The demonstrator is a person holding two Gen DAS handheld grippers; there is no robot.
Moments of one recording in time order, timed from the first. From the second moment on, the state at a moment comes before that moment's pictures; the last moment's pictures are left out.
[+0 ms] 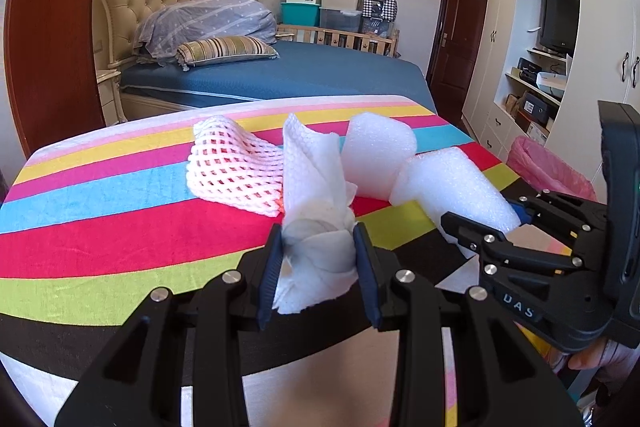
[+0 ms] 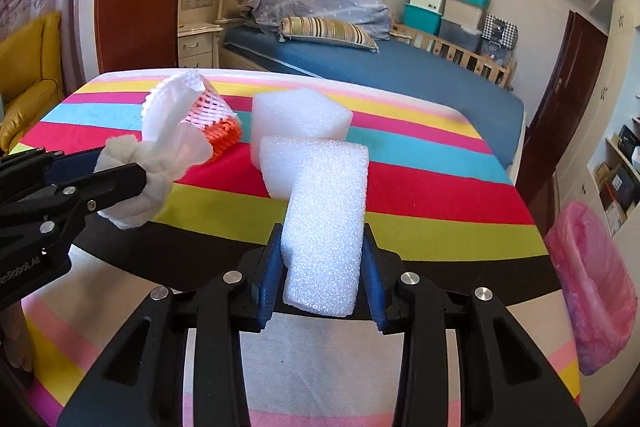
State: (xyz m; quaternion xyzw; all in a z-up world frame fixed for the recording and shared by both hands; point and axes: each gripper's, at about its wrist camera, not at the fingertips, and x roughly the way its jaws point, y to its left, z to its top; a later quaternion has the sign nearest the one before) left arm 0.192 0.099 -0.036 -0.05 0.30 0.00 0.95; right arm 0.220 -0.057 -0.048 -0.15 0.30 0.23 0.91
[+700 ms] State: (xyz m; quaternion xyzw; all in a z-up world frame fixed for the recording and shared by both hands) left arm 0.180 0.073 -0.031 0.00 0.28 0.04 0.96; right arm 0.205 -0.089 -0.038 -0.08 0.29 0.23 0.93
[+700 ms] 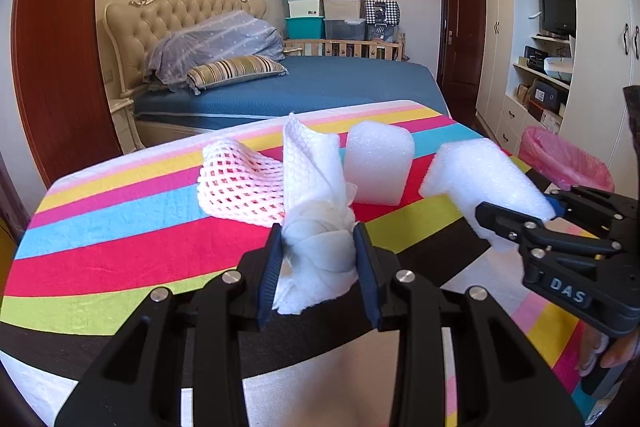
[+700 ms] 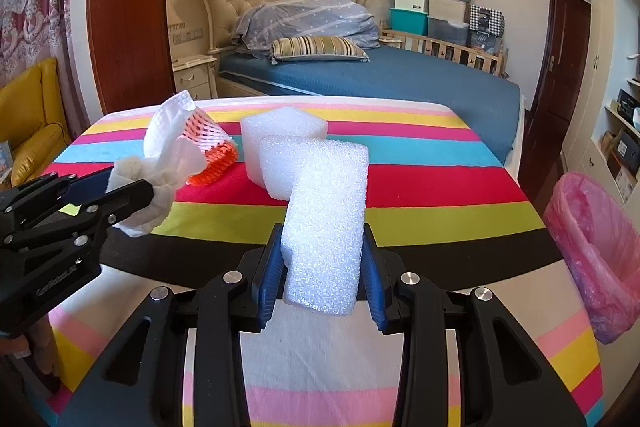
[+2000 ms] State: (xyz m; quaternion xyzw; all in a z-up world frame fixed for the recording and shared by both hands) left arm 0.248 -0.136 -0.024 0.06 0.32 -0.16 0.93; right arm 0.215 -0.276 -0.033 -0.02 0.27 0.12 0.96
